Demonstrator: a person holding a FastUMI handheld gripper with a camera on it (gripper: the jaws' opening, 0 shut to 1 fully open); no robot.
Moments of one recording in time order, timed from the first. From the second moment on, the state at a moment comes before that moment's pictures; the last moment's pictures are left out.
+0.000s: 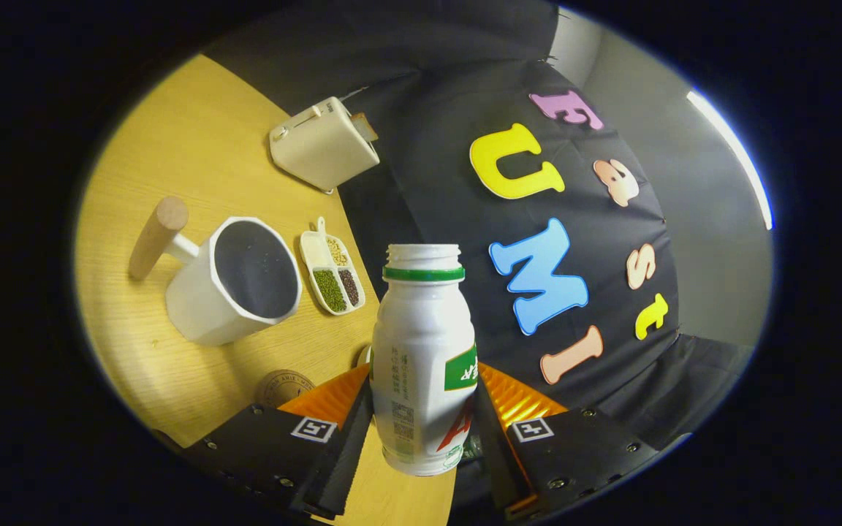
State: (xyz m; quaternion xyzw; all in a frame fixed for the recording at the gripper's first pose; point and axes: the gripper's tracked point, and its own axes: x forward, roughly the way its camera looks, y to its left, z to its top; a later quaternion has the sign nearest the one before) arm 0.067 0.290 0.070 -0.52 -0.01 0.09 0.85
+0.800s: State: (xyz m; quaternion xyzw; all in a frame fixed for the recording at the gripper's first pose) arm 0.062 0.302 0.075 -0.33 -0.02 0.11 0.94
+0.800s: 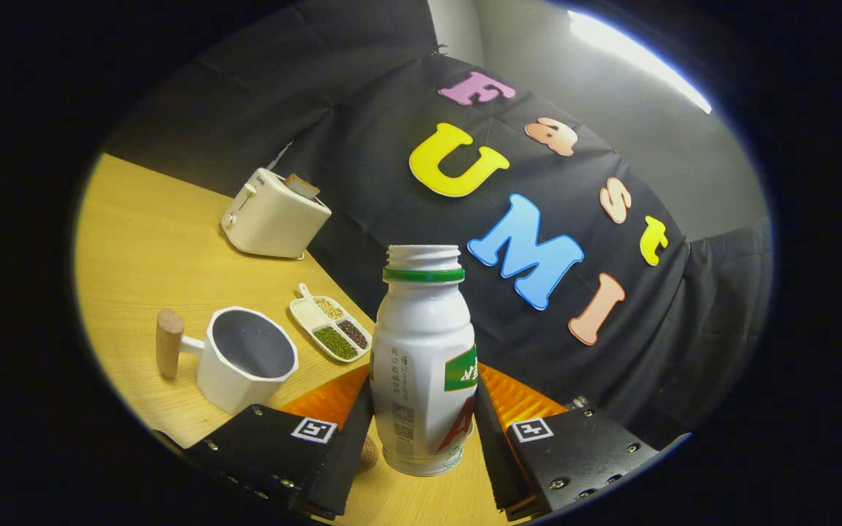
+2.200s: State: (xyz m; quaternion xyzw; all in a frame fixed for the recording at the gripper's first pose) arm 0.102 0.302 0.020 -0.02 0.07 0.13 0.99
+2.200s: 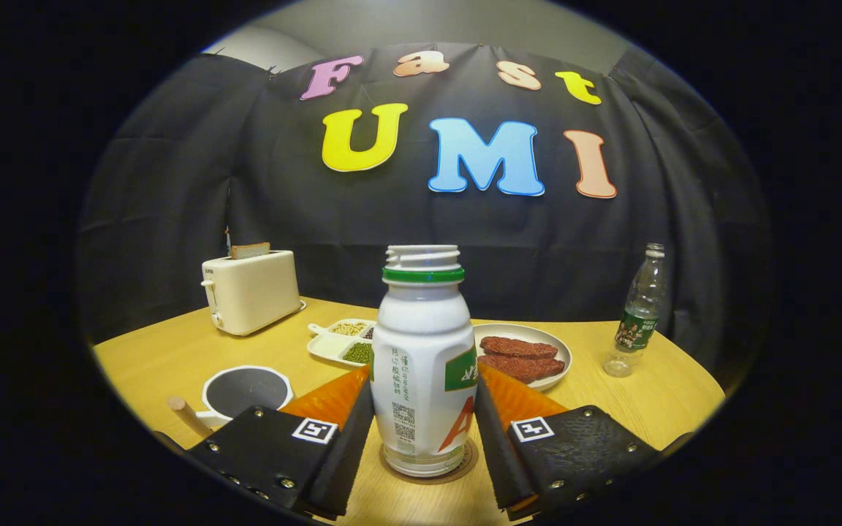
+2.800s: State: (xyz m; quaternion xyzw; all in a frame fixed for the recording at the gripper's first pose) arm 0.108 0.302 0.014 -0.02 0.06 0.14 0.99
